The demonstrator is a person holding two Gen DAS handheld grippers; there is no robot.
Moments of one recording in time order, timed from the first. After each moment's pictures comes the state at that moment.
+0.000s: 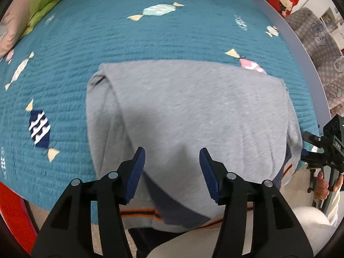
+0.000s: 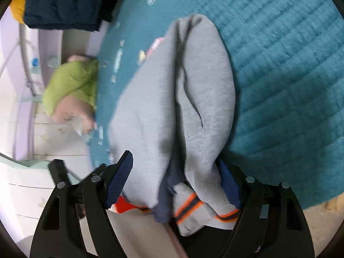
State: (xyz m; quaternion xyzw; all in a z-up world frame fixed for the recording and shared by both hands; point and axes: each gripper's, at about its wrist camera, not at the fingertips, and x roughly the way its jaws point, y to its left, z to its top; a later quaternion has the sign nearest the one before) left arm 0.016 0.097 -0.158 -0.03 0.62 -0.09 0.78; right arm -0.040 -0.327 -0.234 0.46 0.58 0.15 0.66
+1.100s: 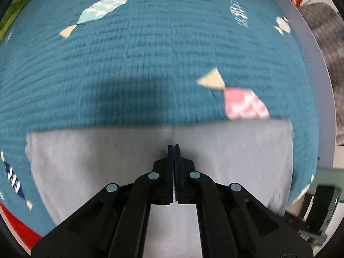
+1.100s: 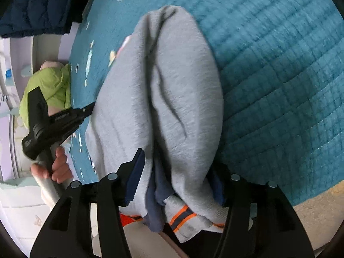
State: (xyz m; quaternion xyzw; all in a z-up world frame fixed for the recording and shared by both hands) left arm 0.159 -0.017 -0.213 -0.03 0.70 -0.09 0.71; right arm -0.020 -0.310 -0.237 0.42 0.63 0.10 0.64
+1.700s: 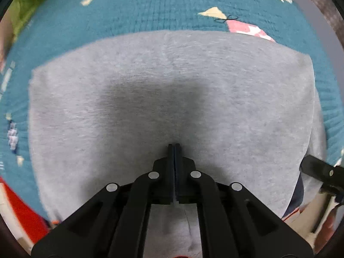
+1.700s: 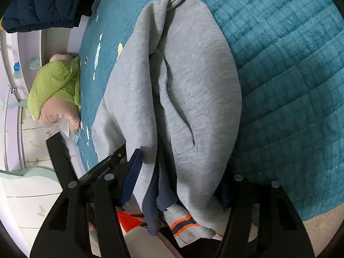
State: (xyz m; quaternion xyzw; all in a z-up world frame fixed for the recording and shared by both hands) left arm 0.063 -0.048 -0.244 0.05 0.68 -0.03 0.73; right arm -0.009 -0.305 -0.254 0.43 0.64 0.12 0.63
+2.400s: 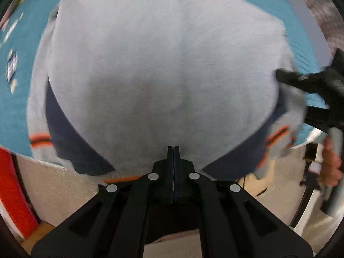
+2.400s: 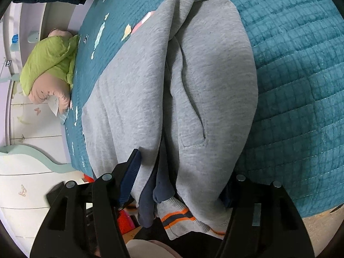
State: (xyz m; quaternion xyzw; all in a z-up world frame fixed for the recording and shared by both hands) left arm -0.026 -0.026 -0.225 -0.04 0.70 -0.08 0.71; right arm -0.003 -0.285 -0.245 0.36 0.66 0.15 0.64
